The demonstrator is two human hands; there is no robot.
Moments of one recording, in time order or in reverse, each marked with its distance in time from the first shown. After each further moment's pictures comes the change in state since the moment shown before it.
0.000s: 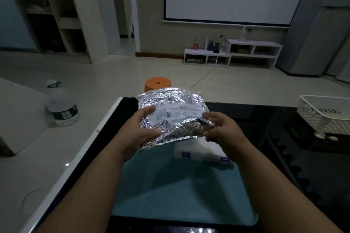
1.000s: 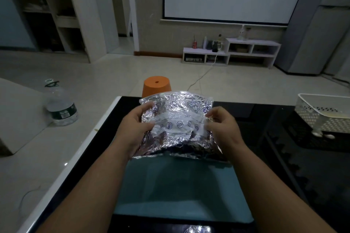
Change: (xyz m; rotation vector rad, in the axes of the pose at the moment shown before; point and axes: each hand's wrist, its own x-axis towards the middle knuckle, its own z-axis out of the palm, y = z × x) left_hand 0.005 -0.006 0.006 -0.017 0.099 0.090; right_hand -0.001 0.004 0.005 -0.056 0.181 -0.161
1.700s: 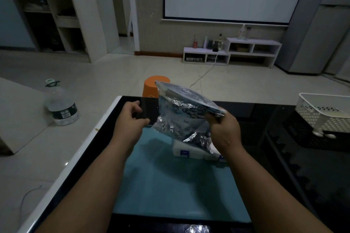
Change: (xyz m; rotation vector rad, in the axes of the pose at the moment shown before) left_hand 0.001 0.005 -0.001 0.270 0.239 0.172; right_hand 0.001 0.003 0.007 -0.305 0.183 -0.244
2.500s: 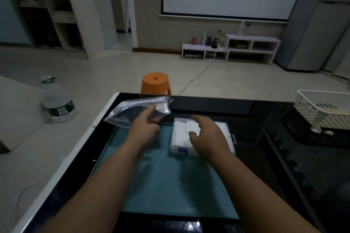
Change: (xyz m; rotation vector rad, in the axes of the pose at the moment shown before) left_hand -0.007 -0.014 0.030 0.086 -0.177 -0.238; right_hand -0.018 0.010 0.019 -0.507 -0.316 -0.004
